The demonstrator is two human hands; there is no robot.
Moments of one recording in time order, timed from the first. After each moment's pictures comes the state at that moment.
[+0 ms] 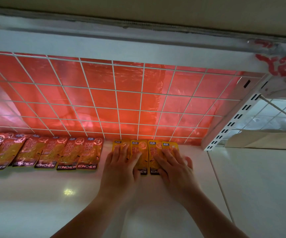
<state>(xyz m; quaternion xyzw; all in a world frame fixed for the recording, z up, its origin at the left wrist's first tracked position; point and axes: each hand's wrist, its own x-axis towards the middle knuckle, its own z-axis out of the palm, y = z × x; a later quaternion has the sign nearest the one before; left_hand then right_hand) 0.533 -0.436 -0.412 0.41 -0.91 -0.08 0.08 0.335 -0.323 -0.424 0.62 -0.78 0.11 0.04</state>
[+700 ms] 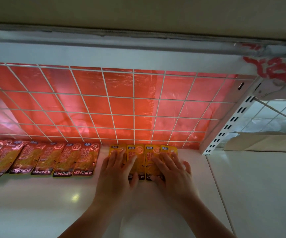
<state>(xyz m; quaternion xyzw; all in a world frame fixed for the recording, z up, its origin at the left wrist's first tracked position) 0.532 -0.436 -0.416 0.40 -0.90 -0.07 0.12 0.335 -0.324 -0.423 0.59 -0.80 0.12 -0.02</state>
